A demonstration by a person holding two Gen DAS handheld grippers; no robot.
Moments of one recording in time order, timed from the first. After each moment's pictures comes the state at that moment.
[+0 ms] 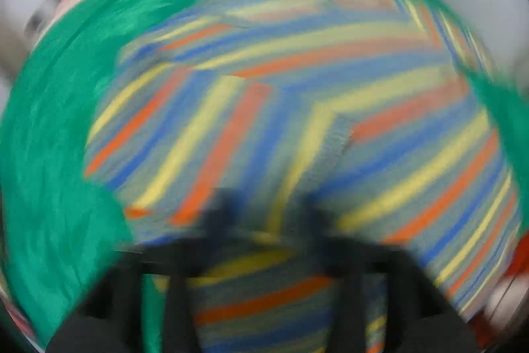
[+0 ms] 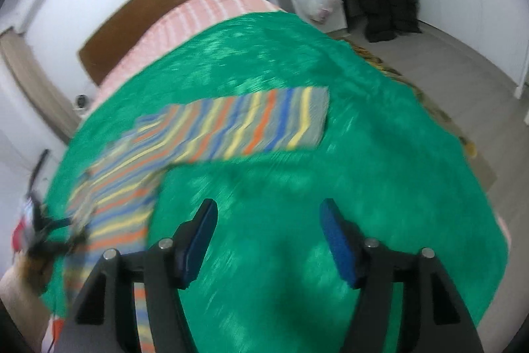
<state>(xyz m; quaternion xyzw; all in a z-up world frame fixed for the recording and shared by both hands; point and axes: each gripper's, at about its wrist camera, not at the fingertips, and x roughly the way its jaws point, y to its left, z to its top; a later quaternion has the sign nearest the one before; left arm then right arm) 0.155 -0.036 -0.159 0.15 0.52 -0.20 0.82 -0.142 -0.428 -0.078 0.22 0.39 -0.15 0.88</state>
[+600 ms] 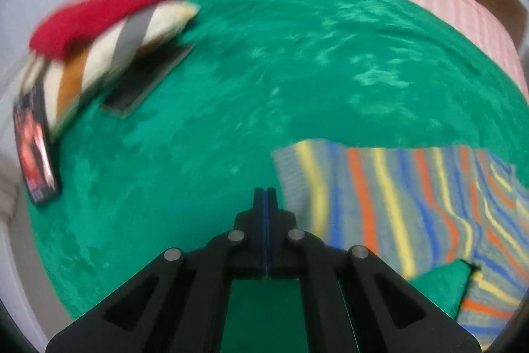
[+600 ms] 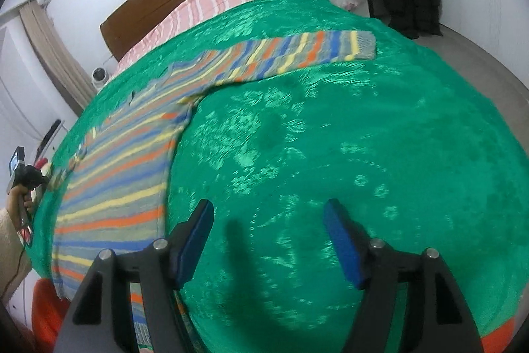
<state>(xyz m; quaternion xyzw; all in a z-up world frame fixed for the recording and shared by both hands) 0.220 0.257 -0.150 -0.10 0.48 0.17 0.86 -0.151 -0.353 -0.140 0.20 0.41 -0.12 0.88</state>
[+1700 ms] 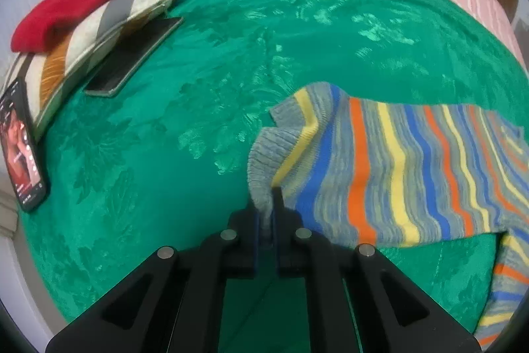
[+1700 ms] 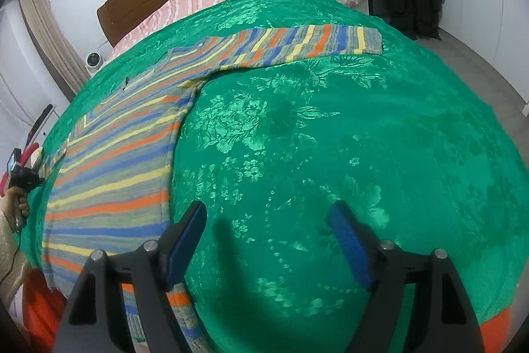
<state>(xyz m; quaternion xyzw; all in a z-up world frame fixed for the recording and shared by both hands) 0.207 0.245 -0.174 -0.06 0.51 0.13 0.85 -0.151 -0.338 -0.138 0.18 0.43 -0.13 0.87</state>
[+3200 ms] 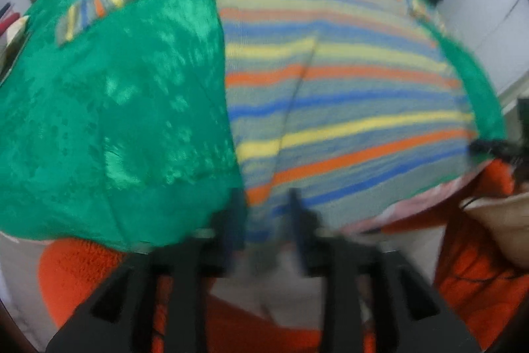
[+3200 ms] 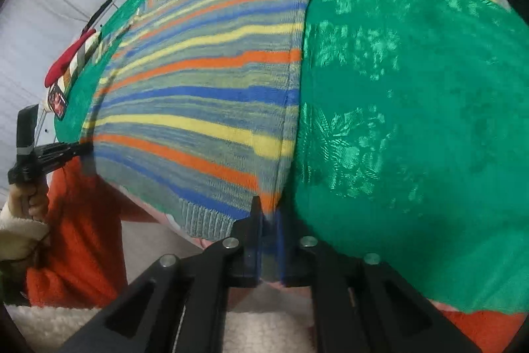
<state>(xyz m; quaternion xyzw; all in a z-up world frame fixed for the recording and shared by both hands) -0.053 0.084 -0.150 0.05 0.55 -0.21 0.80 -0.147 -0.263 -0.162 0.14 0.60 0.07 0.79</state>
